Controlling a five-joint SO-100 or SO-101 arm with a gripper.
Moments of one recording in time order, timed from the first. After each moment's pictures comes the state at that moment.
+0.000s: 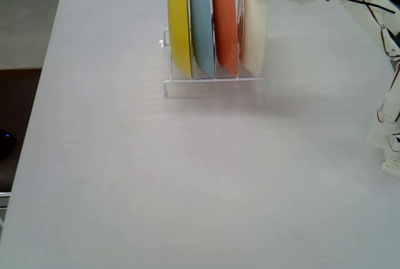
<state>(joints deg) 32.4 94.6 49.5 63.1 -34.5</state>
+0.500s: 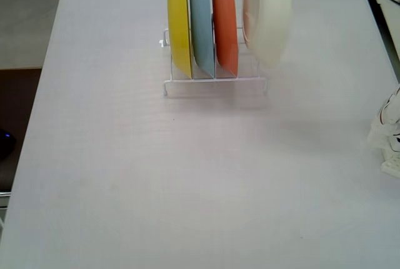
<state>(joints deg) 28.5 105.4 38.4 71.3 -28.6</state>
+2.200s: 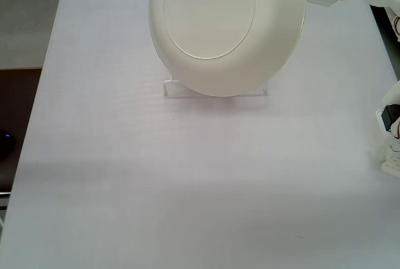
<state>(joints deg) -7.6 109.2 45.1 28.4 -20.3</state>
